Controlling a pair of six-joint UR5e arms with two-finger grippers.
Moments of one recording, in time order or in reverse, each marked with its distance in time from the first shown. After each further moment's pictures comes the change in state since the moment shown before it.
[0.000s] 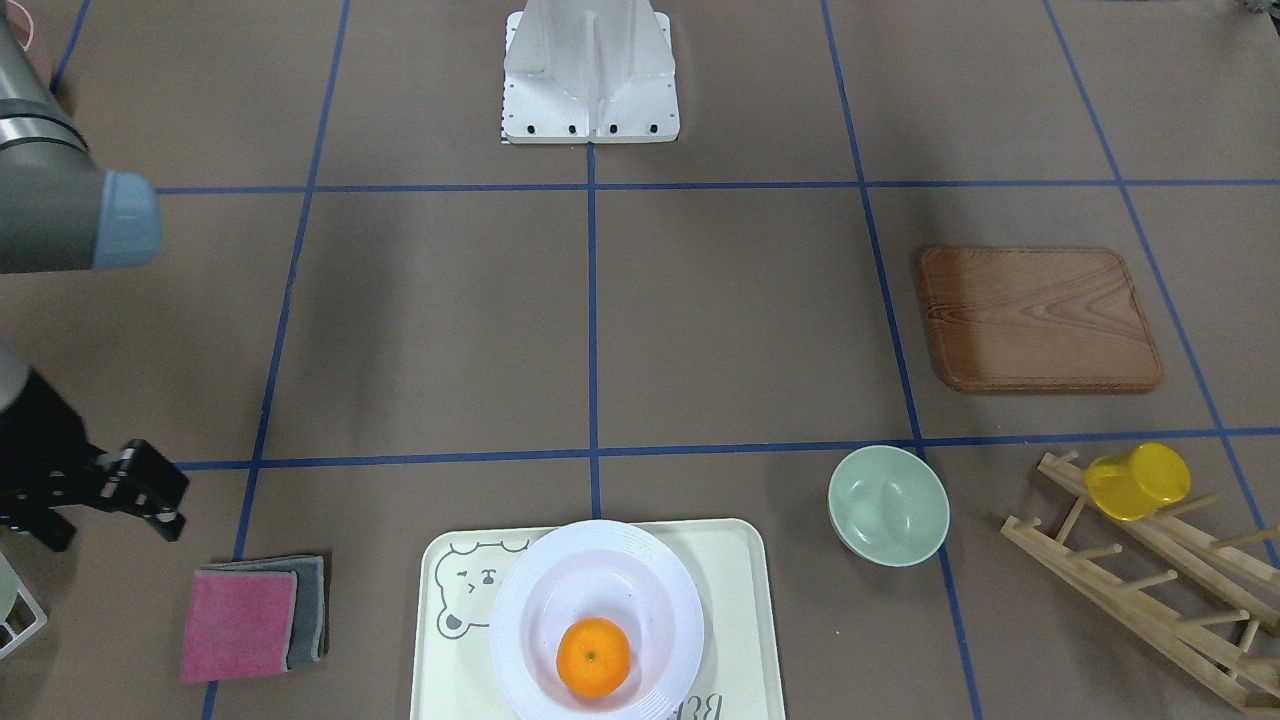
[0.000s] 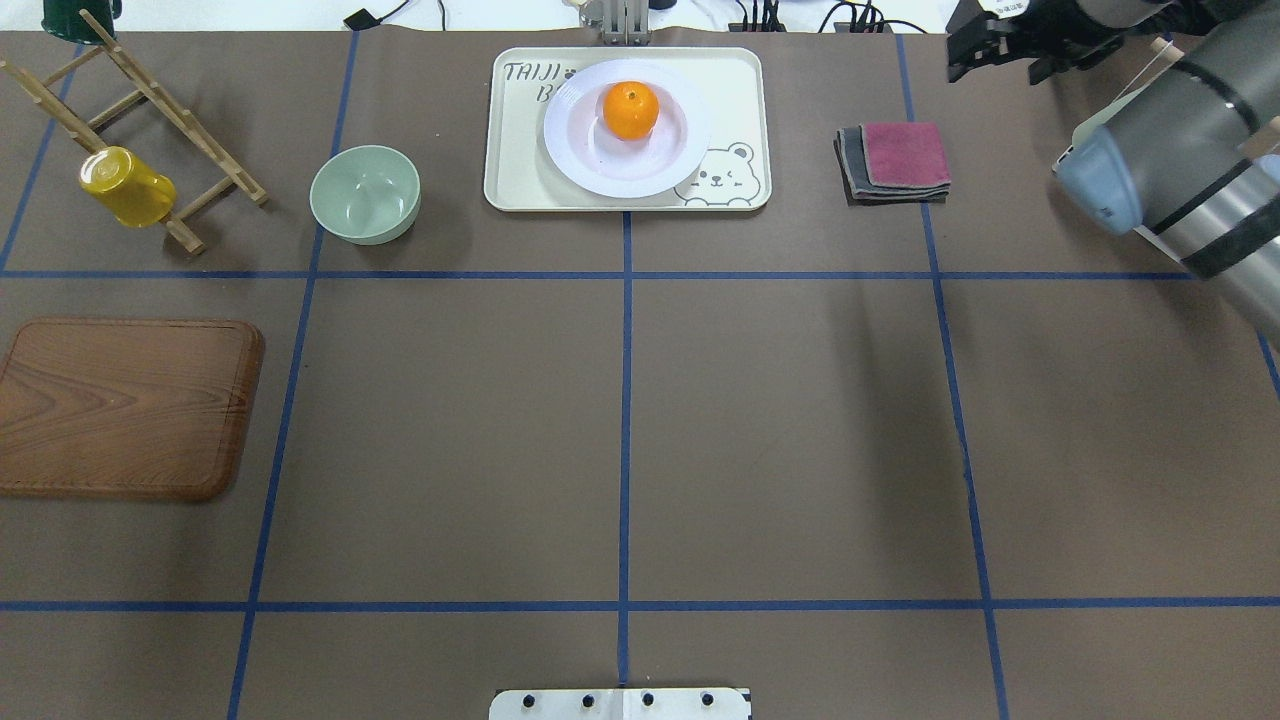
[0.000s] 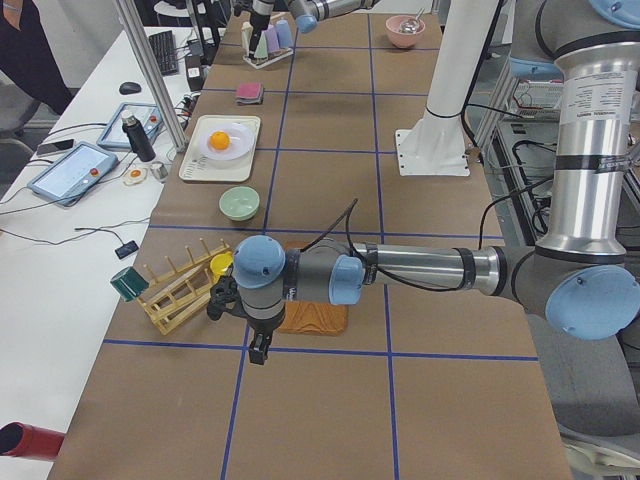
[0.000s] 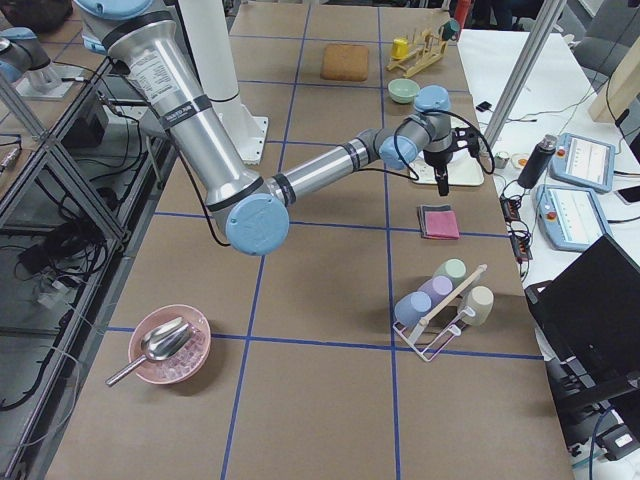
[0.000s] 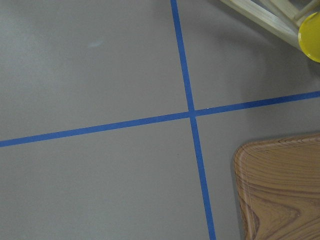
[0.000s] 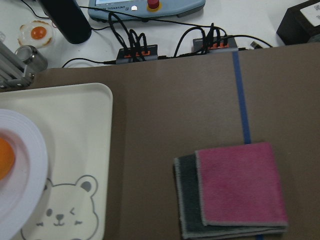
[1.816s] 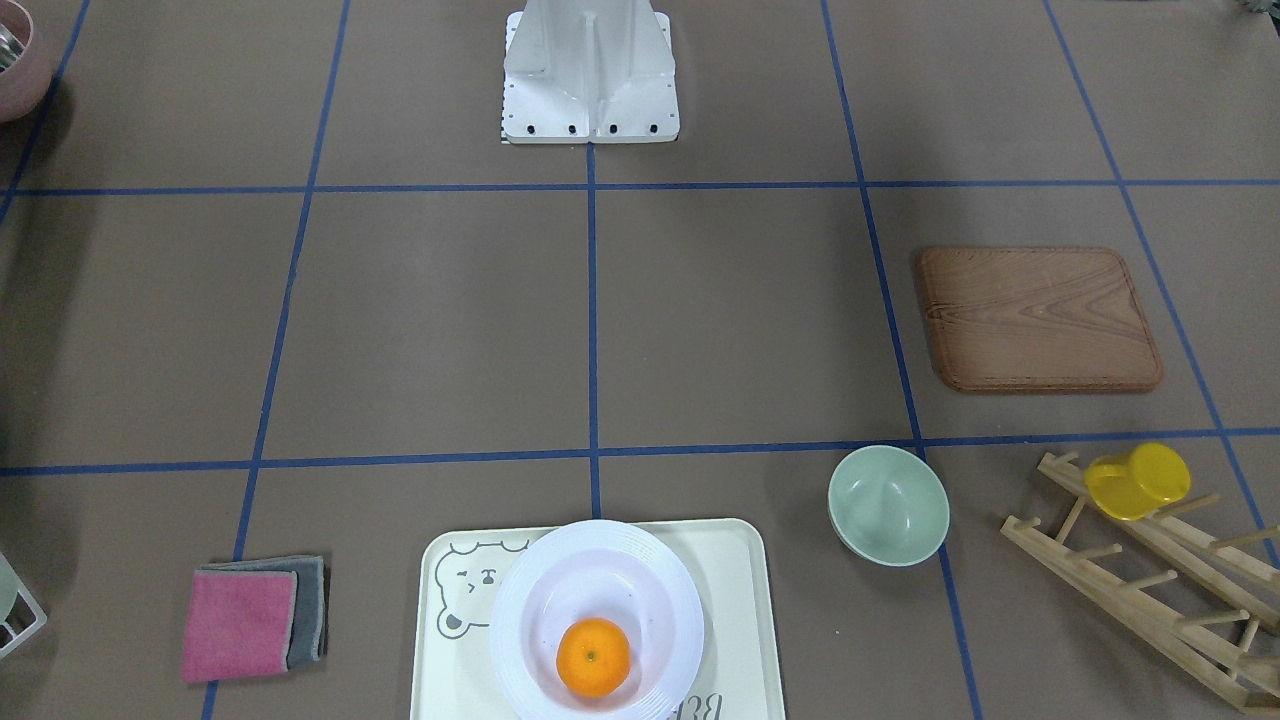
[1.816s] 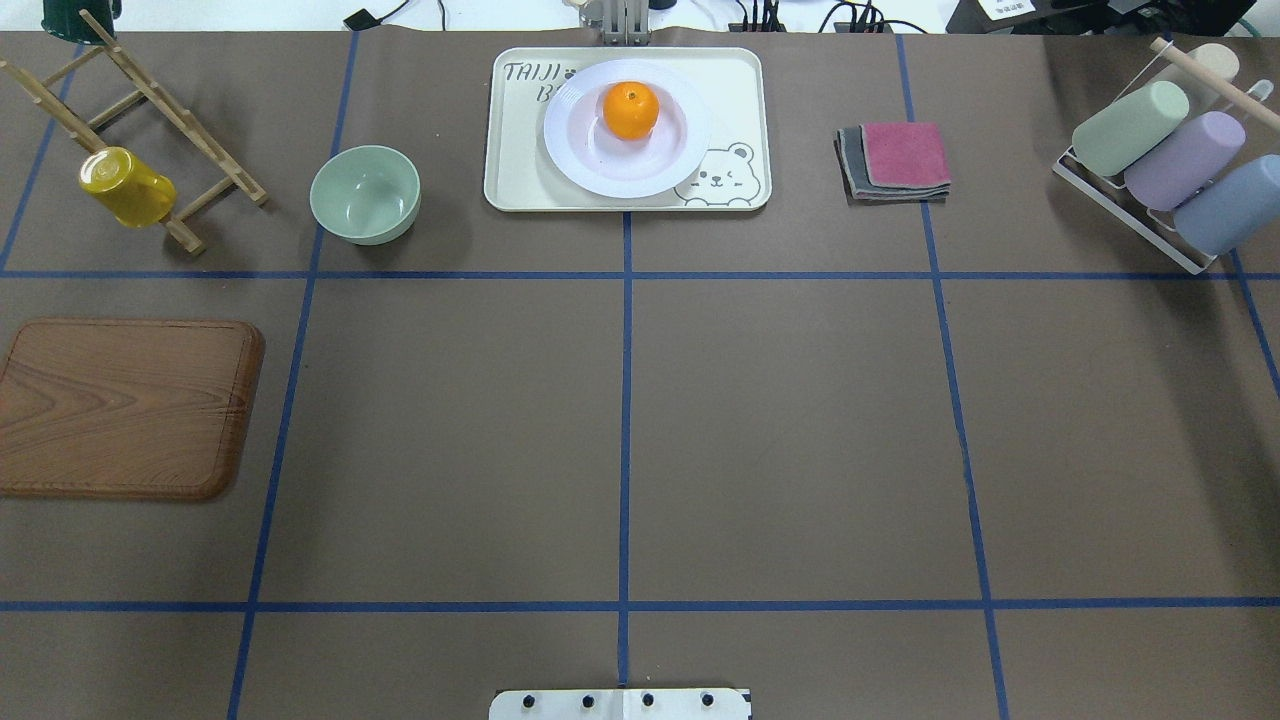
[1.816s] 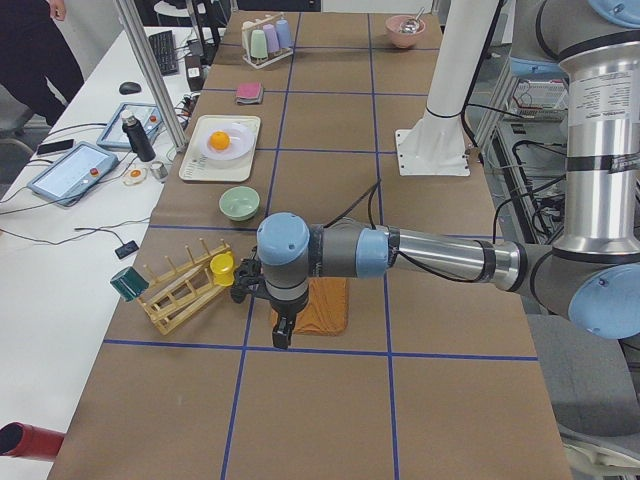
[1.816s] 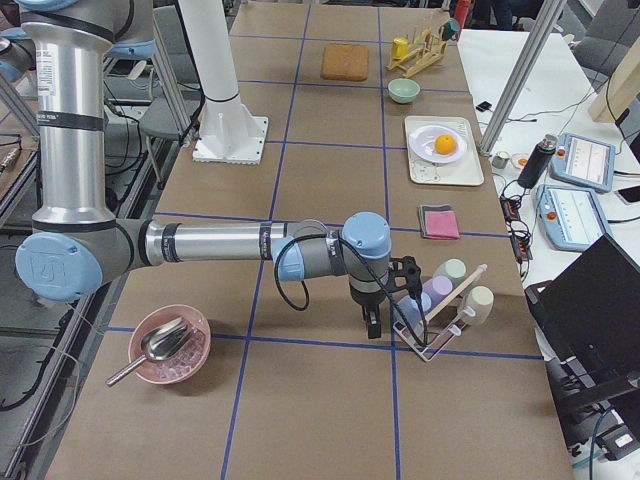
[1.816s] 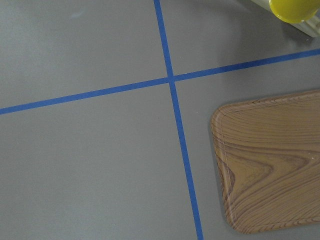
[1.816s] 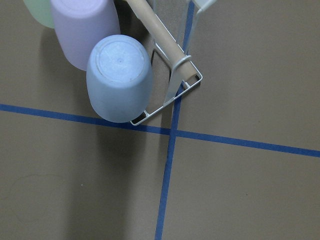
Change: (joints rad) left arm -0.008 0.064 -0.157 0.152 0.005 0.047; right arm 0.363 -0.558 0.196 -0.172 0.158 -0.676
